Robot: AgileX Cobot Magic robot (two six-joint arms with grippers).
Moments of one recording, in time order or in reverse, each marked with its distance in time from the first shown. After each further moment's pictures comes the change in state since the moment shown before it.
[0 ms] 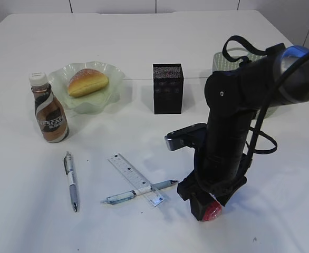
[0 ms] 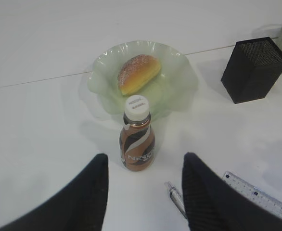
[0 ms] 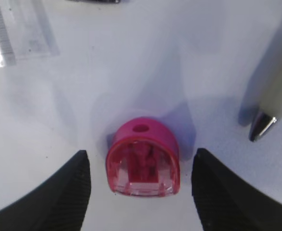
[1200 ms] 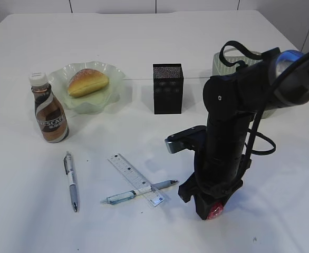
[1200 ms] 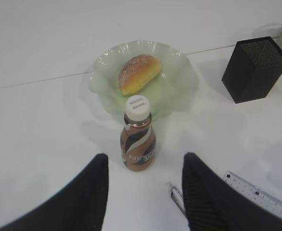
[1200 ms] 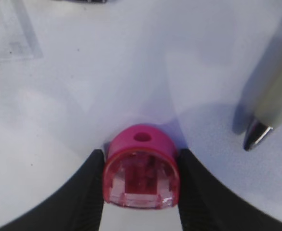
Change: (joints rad) left arm 0.000 0.000 0.000 0.004 0.000 0.000; right arm 0.000 0.022 -0.002 -0.023 -0.012 0.000
